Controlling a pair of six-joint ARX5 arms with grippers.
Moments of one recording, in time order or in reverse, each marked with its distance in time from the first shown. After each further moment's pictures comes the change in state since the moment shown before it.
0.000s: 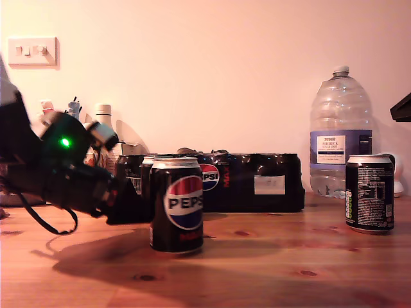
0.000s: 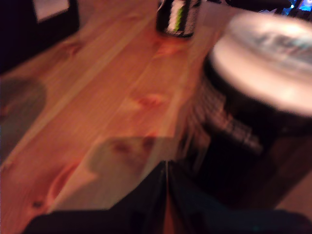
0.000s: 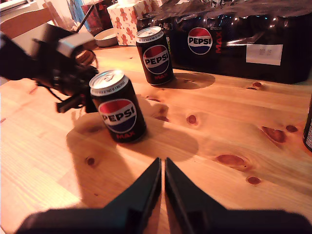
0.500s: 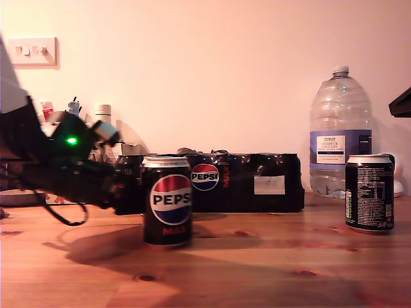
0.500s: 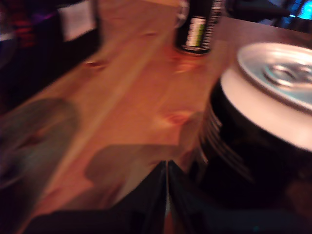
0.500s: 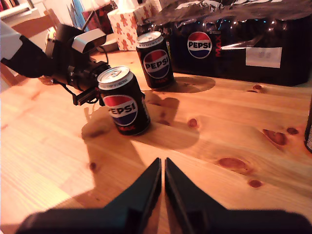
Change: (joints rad) left arm 0.033 0.112 0.175 -0.069 0.045 0.008; right arm 0.000 0.000 0.000 0.011 0.000 0.006
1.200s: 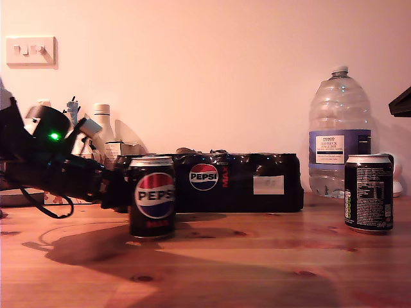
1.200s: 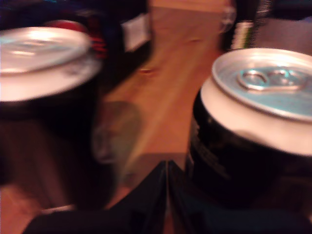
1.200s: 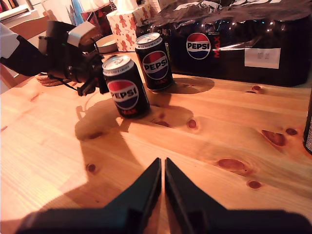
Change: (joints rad) left arm 0.089 0.000 0.000 0.091 -0.032 0.003; right arm 0.000 0.000 0.000 0.008 0.000 0.017
